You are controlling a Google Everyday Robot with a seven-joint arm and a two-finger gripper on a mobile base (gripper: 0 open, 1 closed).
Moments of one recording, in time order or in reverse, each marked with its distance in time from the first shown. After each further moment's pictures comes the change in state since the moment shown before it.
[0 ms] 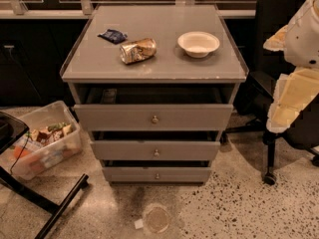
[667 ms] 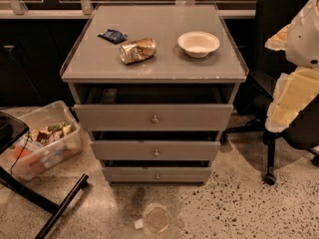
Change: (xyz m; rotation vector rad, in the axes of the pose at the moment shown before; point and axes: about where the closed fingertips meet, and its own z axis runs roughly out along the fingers) arm 0.000 0.000 -0.001 0.008 -0.020 0.021
